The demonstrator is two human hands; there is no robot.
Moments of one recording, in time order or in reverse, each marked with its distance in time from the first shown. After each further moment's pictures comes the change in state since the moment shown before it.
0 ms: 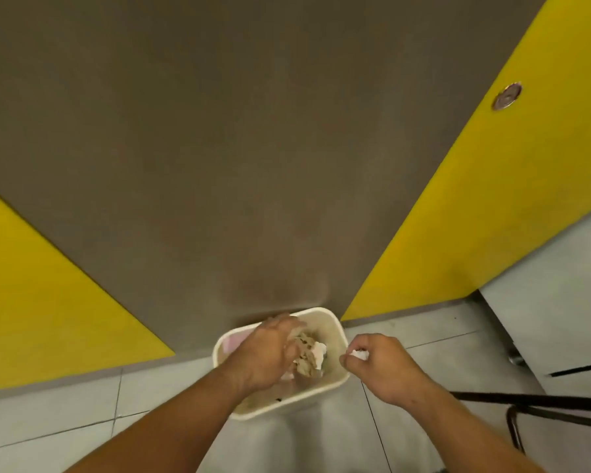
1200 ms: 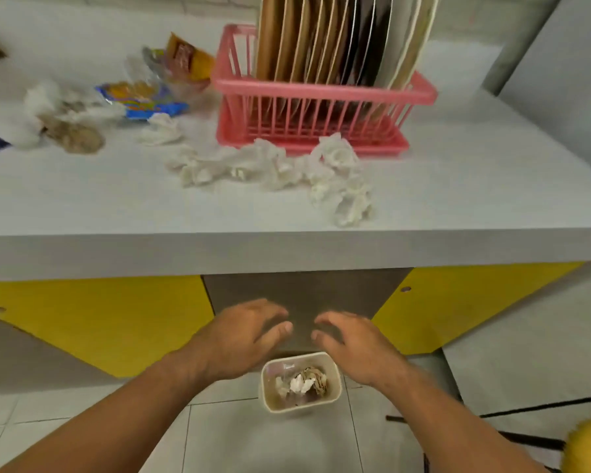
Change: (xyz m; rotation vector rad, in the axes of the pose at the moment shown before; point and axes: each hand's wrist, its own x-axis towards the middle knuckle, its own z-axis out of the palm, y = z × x) left_hand -0.260 0.218 -0.352 0.155 0.239 0.055; right_hand -0.209 -0.282 -0.226 -0.179 -0.003 -0.457
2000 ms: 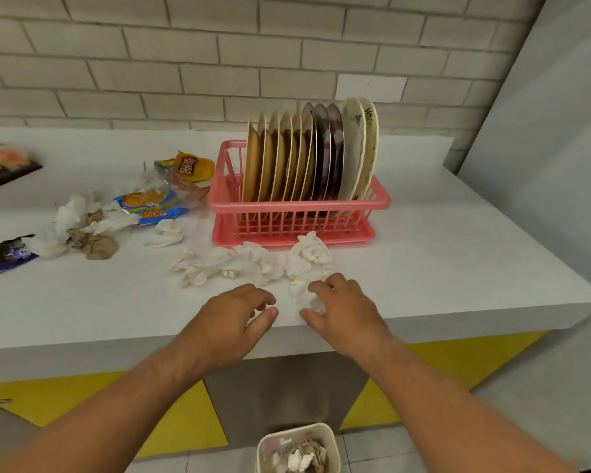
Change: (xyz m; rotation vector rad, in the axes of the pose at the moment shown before) left_hand 0.049 0.056 -0.138 0.055 0.289 0.036; right_hand 0.051 -0.083 -0.154 -0.396 0.263 -0.082
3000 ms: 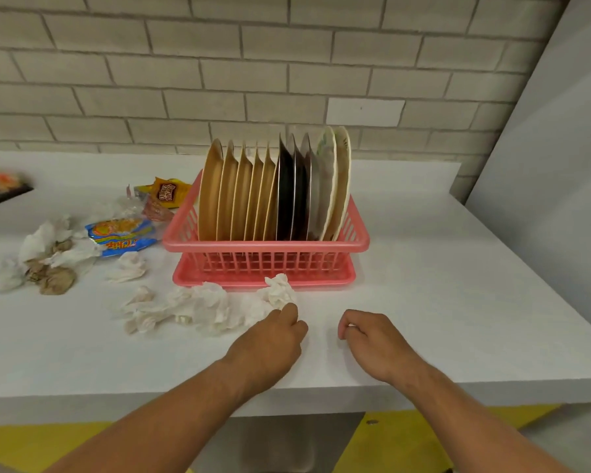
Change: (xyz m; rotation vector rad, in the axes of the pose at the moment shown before) left_hand 0.112 0.069 0.071 0.454 -0.210 0.153; right_hand 0.040 0.126 -0.030 0.476 -0.140 0.100
